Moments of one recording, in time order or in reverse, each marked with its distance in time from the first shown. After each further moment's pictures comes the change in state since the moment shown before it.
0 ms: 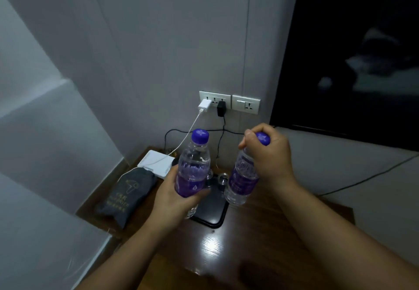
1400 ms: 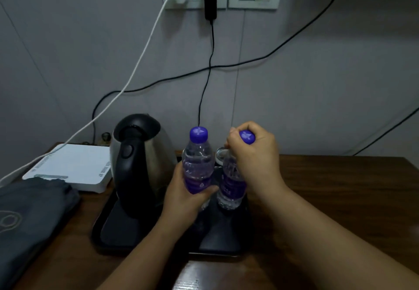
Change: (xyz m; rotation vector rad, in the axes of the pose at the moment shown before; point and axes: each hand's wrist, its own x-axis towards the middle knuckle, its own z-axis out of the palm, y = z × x) left_hand 0.157 -0.466 0.140 -0.240 -0.169 0.181; right_hand 0.005 0.425 0.190 -0.212 0.384 -0.045
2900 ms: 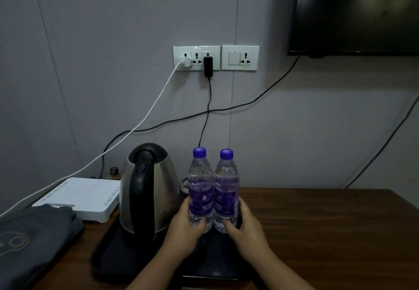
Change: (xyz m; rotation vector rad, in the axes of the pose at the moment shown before) left_hand -0.005 -0.034 0.001 0.106 -0.127 0.028; right_hand -0.063 0.127 -0.008 -0.136 -0.349 0.077
